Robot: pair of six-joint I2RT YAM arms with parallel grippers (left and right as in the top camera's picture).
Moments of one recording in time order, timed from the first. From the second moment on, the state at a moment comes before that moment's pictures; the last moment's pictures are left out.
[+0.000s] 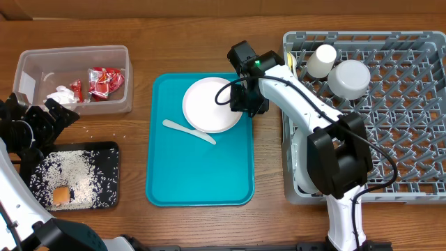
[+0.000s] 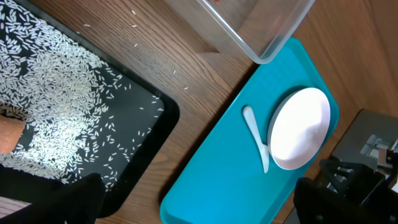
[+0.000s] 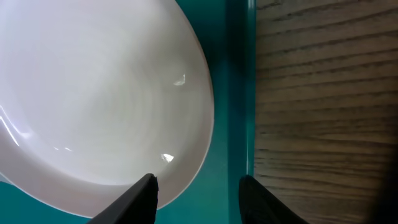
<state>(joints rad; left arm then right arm) 0.71 1.55 1.56 -1.38 0.46 -0.10 0.50 2.18 1.82 -1.07 -0.08 0.57</state>
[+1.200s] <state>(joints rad) 0.71 1.55 1.56 -1.38 0.46 -0.10 0.54 2.29 1.83 -1.02 -0.08 0.62</state>
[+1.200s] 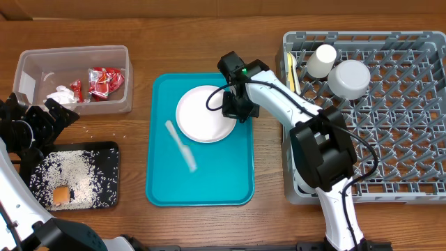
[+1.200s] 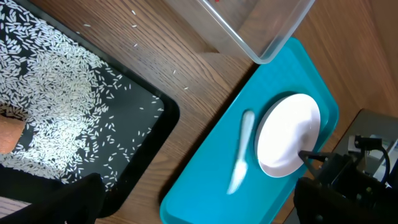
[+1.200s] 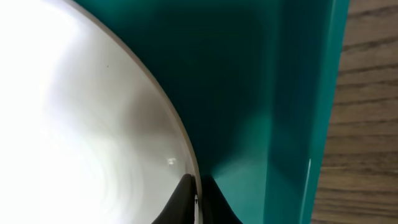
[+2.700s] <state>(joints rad) 0.71 1.55 1.56 -1.38 0.46 -0.10 0.38 1.50 2.16 -1.64 0.58 0.66</state>
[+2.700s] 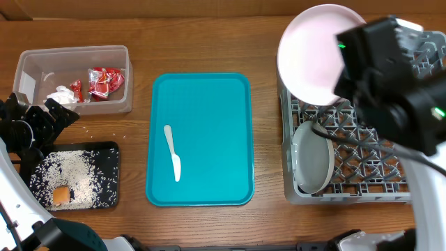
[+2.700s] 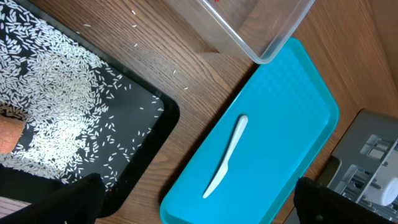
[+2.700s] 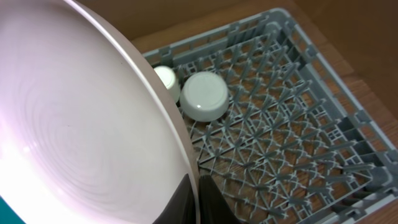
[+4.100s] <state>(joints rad) 0.71 1.55 1.56 -1.38 0.46 -0.10 0.00 1.19 1.31 -1.50 0.72 0.76</state>
